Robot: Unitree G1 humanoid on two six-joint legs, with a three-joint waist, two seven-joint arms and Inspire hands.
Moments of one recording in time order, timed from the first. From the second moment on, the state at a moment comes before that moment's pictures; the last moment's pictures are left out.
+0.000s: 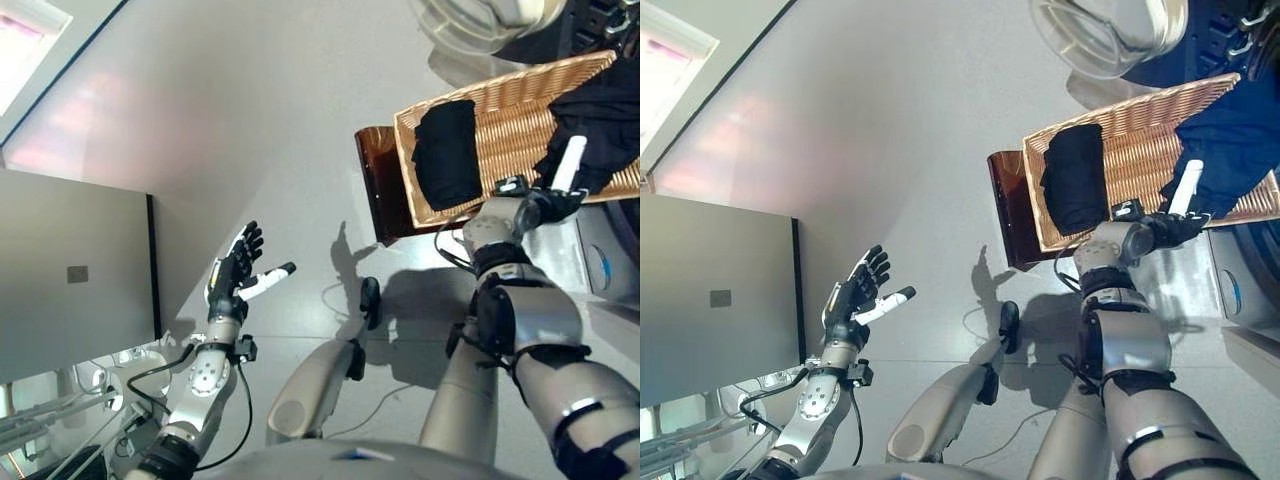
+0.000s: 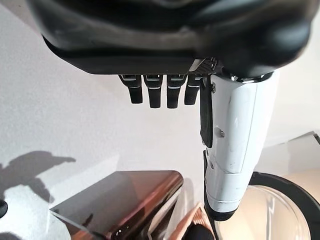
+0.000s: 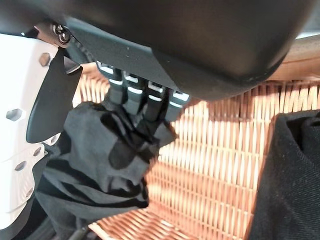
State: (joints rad) left arm 0.11 0.29 -0.37 0.24 -0.35 -0.42 0.24; right arm -0.99 -0.35 -0.17 1.19 1.24 -0.66 -0.50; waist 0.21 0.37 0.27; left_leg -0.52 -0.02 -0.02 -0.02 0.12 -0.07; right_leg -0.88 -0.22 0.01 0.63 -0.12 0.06
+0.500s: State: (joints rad) left arm 0.07 0.27 -0.39 0.21 -0.36 -0.42 0.26; right arm -0.81 -0.27 -0.14 0.76 1.22 -0.71 -0.52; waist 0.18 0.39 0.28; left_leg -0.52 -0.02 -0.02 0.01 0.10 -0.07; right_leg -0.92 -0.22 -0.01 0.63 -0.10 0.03
